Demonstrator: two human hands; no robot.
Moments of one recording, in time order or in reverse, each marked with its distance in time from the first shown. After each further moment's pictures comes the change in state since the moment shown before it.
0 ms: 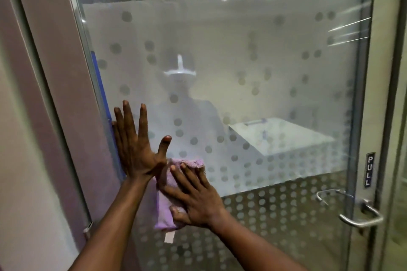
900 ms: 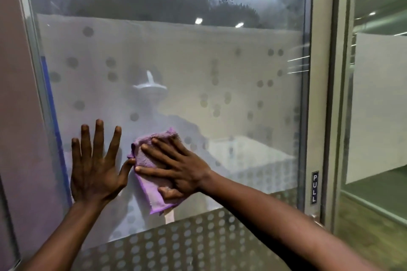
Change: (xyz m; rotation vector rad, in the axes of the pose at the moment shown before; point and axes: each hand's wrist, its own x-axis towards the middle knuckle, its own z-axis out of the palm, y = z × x) left_hand -0.004 -0.002 0.023 0.180 0.024 0.206; right_hand 0.068 0.135 -0.089 -0.105 -0.012 -0.388
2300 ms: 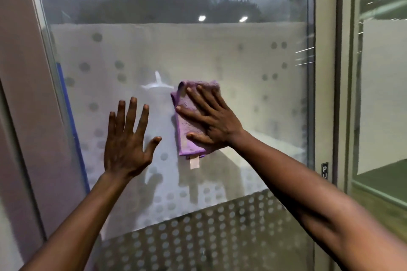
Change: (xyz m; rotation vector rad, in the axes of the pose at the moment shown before) left_hand 0.054 0.028 -0.023 -0.064 -0.030 0.157; right_hand -0.002 0.101 -0.040 -0.143 0.191 0.263
